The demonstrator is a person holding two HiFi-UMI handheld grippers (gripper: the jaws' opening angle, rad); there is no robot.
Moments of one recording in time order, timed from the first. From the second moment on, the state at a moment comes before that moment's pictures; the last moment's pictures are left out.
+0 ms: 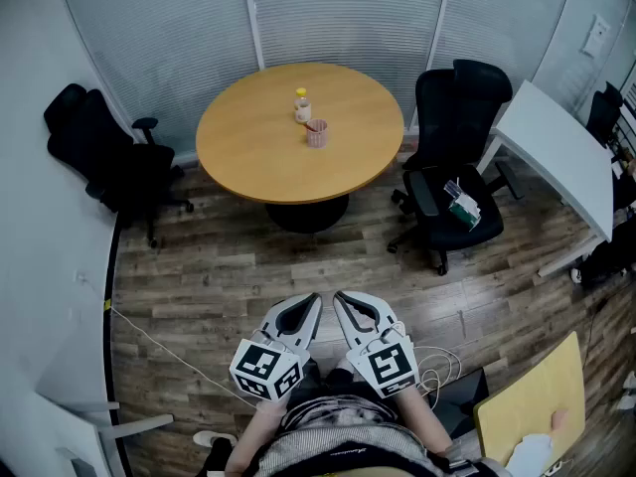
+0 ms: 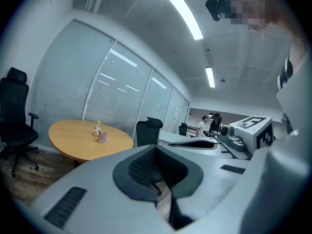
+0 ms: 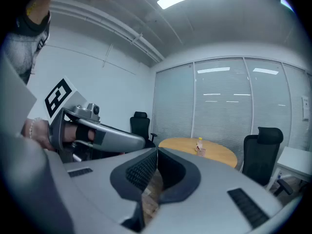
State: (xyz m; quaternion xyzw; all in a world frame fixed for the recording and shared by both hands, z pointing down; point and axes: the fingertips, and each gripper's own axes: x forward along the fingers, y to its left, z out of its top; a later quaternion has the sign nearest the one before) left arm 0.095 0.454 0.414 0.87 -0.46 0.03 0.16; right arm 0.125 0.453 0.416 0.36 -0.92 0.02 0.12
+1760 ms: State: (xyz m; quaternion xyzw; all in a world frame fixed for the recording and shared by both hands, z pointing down) left arm 0.017 0.259 0.439 0.89 -0.40 0.01 0.20; right arm 0.054 0.259 0.439 0.41 -0.91 0.03 0.12
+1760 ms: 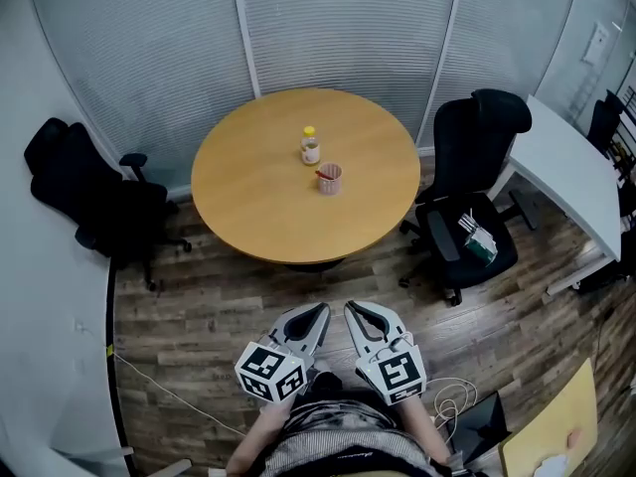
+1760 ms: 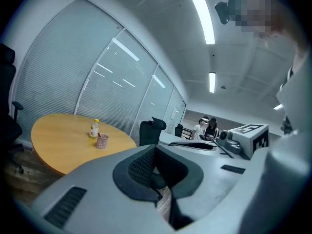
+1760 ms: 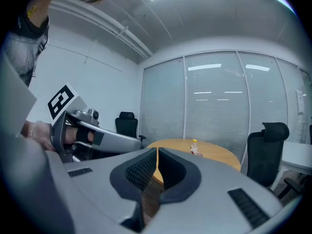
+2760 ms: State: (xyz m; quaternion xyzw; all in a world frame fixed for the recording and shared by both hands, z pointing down) left arm -0.036 0.181 0.451 0.88 -0.42 0.01 0.21; right arm -0.010 0.178 0.450 0.37 -0.92 0.04 0.13
